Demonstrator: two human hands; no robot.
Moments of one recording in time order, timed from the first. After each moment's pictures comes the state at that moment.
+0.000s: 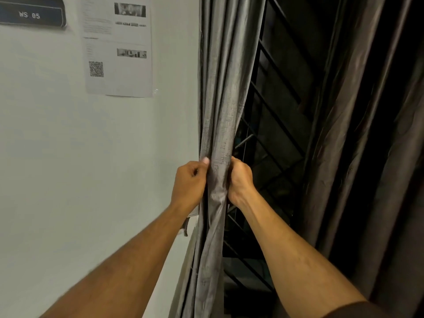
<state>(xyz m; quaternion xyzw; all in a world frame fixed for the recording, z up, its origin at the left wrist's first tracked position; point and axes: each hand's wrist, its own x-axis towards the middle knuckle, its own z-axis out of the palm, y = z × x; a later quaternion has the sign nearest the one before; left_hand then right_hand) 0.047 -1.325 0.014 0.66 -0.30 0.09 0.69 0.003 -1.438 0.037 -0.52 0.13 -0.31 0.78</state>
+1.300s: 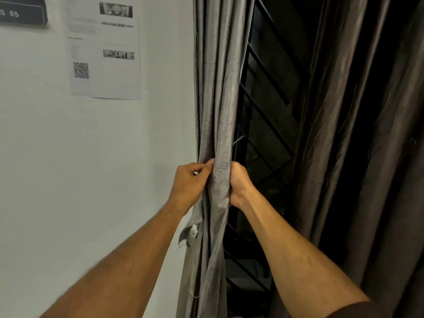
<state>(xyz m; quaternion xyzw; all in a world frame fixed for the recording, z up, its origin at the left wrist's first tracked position) 0.046 -1.339 0.022 0.62 -0.34 0.01 0.71 -0.013 -1.455 0.040 -0.60 0.07 -0.24 0.76</state>
